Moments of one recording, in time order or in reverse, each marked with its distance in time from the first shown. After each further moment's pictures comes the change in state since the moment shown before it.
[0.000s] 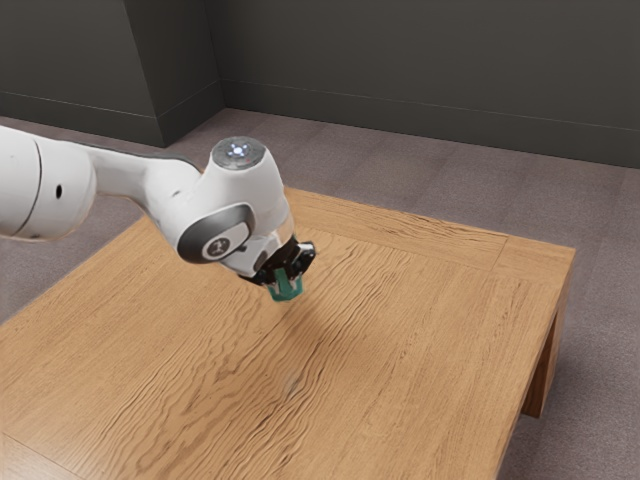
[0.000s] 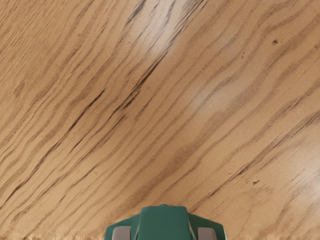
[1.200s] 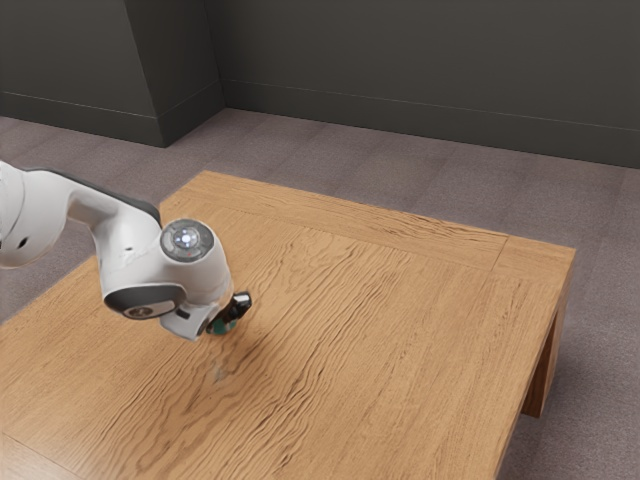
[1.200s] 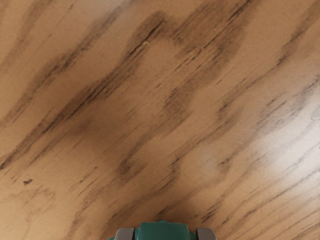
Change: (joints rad) arm 0.094 -0.024 0.111 -0.289 0.557 0.233 -0.440
